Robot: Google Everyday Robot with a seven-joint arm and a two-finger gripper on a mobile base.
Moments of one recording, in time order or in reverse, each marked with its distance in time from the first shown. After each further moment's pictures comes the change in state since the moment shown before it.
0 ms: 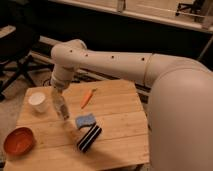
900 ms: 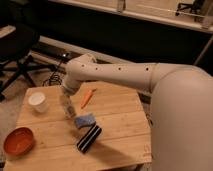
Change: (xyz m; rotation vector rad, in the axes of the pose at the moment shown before) arm -0.052 0.052 0.062 -0.118 0.066 0.090
